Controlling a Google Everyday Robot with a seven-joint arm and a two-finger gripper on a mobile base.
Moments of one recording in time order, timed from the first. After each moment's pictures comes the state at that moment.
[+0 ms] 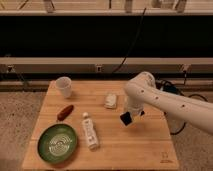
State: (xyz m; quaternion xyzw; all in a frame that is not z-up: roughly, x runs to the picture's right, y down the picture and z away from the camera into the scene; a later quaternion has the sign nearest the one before) arm 0.131 0.139 0.776 -0.30 -0.11 -0.29 0.90
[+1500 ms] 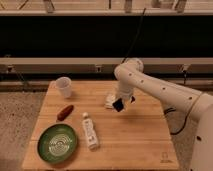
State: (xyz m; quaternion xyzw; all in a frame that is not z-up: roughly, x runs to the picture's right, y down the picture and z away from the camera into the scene) arm 0.091 0.069 0.826 -0.29 -0.14 -0.32 0.89
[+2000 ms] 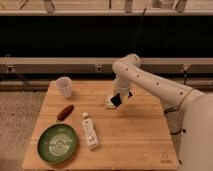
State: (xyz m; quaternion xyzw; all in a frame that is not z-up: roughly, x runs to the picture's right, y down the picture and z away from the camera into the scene) arm 0.085 0.059 0.842 -0.29 -0.15 -0.33 0.89
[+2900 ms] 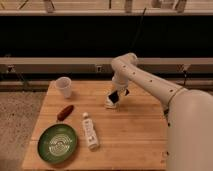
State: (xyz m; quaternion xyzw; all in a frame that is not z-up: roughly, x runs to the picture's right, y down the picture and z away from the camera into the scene) arm 0.078 0.044 0.879 -0.28 -0.16 -0.32 0.89
